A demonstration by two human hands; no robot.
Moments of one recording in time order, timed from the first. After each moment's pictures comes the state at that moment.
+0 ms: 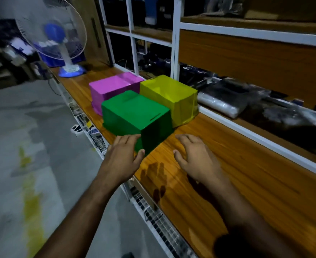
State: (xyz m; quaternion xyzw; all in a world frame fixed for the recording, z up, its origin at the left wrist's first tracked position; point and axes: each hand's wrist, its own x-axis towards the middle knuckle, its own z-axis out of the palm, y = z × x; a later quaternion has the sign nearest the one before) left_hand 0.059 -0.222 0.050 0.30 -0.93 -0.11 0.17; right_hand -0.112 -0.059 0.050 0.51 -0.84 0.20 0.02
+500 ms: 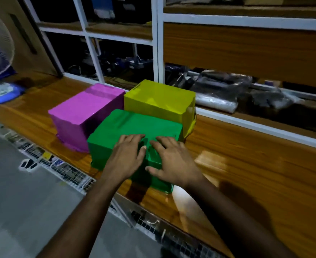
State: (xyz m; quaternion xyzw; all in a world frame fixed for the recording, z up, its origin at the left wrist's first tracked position) left_hand -0.043 -0.465 0.020 0.09 -0.98 -0.16 0.11; right_hand -0.106 -0.297 0.019 0.42 -0.90 0.10 0.04
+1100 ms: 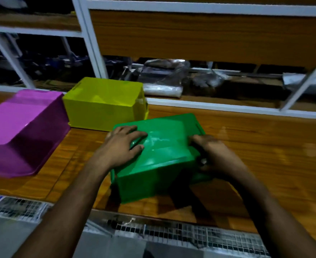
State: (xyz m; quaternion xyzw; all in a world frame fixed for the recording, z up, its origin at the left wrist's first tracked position) left_hand -0.109 -0.406 0.020 -0.11 -0.99 -0.11 -0.01; right_hand -0.098 -0.098 0.029 0.23 -0.96 0.15 -0.02
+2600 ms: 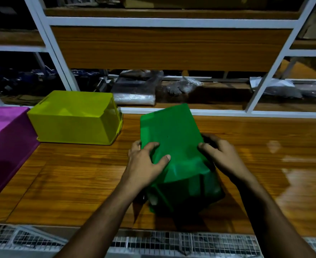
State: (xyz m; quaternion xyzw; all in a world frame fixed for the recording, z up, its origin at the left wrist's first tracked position) left_hand -0.082 -0.239 0.013 -0.02 -0.93 -0.36 0.01; right_hand -0.089 0.006 0.035 0.00 -0.86 0.50 0.00
